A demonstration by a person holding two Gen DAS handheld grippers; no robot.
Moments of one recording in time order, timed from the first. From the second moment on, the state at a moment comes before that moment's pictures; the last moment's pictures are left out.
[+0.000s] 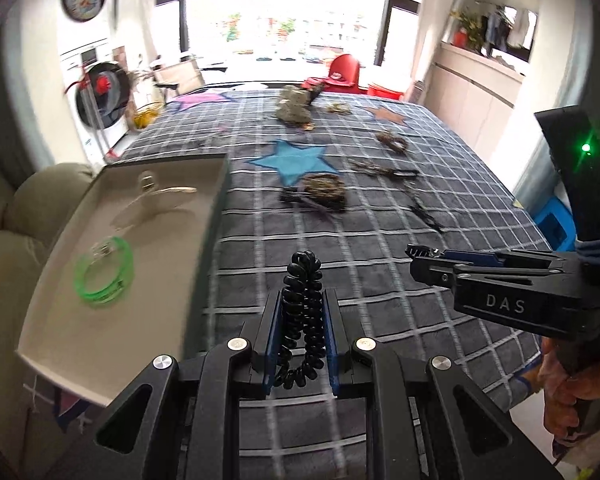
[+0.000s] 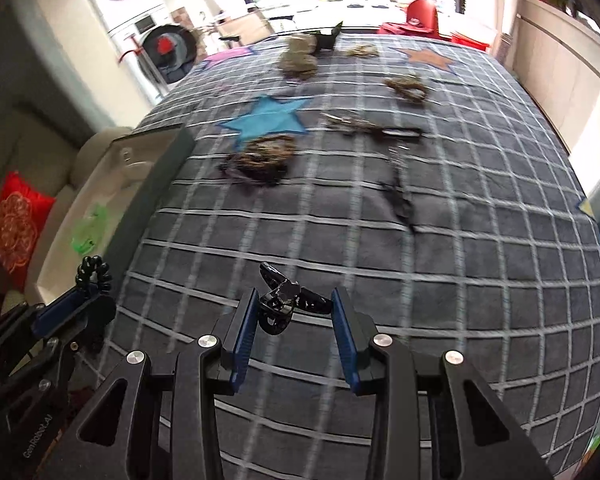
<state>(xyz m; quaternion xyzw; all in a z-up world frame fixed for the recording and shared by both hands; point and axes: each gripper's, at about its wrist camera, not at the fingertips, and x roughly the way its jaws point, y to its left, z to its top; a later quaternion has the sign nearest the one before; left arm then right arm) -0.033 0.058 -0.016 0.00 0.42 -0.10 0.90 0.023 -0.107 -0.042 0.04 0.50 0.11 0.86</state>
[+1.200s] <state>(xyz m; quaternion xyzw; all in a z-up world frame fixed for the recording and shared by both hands) 0.023 0.257 -0.083 -0.10 0.48 0.10 0.87 0.133 0.131 -0.069 -0.08 0.53 0.22 0.81</state>
